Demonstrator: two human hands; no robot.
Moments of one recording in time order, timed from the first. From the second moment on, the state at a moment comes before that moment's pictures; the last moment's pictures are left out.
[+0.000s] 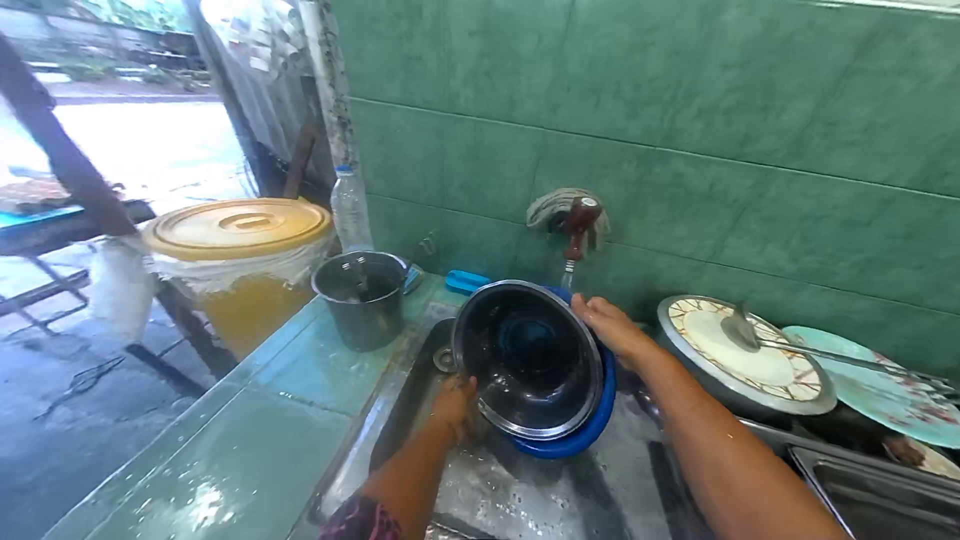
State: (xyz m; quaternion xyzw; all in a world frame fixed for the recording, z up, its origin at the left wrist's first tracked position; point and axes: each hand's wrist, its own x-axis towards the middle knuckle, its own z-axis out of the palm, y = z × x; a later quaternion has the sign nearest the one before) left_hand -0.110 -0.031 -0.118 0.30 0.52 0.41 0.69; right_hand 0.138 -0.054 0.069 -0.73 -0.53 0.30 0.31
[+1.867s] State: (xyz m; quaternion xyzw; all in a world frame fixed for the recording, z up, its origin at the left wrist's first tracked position) left_hand -0.013 -0.001 -0.017 0.28 0.39 0.37 0.80; right_hand 0.073 -0.028 -0.028 -0.56 -0.27 0.42 0.66
